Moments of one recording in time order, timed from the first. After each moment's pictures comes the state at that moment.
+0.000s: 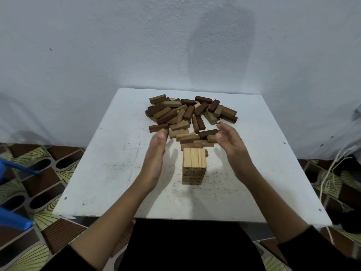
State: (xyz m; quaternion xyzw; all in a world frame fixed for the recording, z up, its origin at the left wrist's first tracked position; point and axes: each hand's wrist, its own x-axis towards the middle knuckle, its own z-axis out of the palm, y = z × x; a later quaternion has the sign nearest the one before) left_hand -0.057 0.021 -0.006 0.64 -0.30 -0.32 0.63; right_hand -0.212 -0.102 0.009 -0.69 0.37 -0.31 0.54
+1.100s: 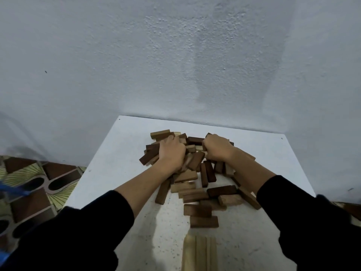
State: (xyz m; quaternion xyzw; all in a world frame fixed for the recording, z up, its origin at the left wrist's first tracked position) left_hand 0.057 -0.176 -0.006 0.85 -0.53 -0.01 -0.05; right_hand -0.044 -0.296 0.001 -0.96 0.26 0.11 0.00
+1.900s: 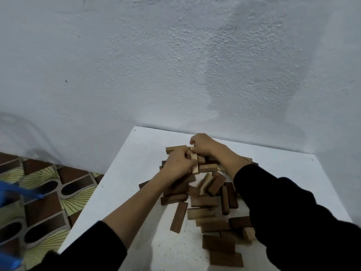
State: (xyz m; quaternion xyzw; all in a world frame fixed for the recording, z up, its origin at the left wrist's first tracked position) left_hand 0.102 -0.168 -0.007 0.79 -0.36 -0.27 0.42; right_hand 0.078 -0.314 -0.012 -0.94 0.28 0.11 0.18
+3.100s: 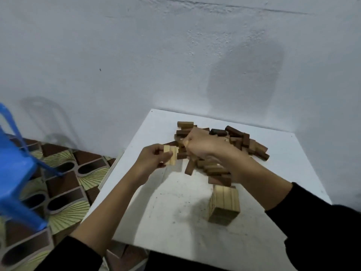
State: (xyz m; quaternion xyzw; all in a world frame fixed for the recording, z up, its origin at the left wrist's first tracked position) left_hand 0.063 0.024 0.016 0.69 -0.26 -0.32 0.59; right_hand -0.039 -0.091 0.102 -0.89 0.30 0.06 0.34
